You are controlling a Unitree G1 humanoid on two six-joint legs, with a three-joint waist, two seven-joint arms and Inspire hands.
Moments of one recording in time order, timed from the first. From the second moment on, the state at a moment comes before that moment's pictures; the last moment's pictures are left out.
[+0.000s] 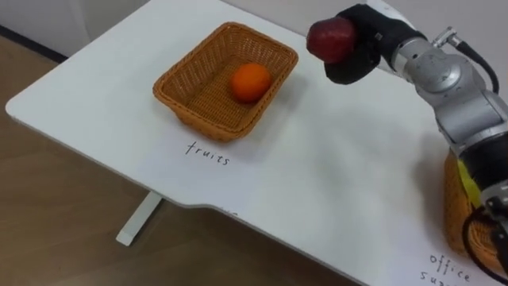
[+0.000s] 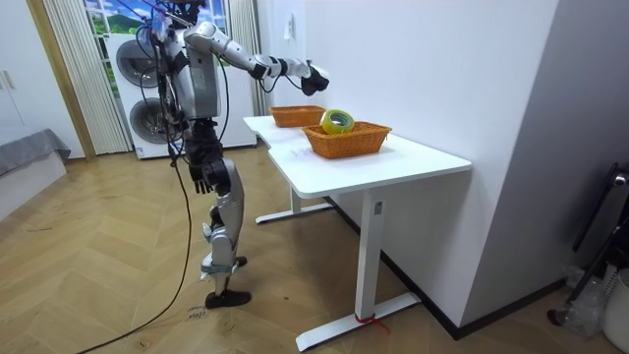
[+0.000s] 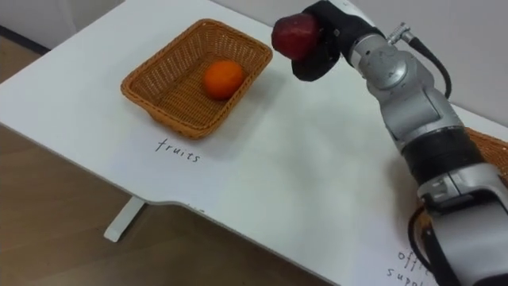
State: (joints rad) left arm 0.15 0.30 -0.03 1.07 0.08 0.12 0.01; right arm -0.82 -0.55 0.36 0.57 -0.18 0.13 0.21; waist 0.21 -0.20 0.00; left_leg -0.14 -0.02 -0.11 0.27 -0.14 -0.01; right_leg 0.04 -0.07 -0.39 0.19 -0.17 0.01
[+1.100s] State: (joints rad) left arm 0.23 0.31 0.00 1.02 0.12 0.15 -0.01; right arm -0.80 -0.55 0.50 0.51 -0.21 0.18 0.29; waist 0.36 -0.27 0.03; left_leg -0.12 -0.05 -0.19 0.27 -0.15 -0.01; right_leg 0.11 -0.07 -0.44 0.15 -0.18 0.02
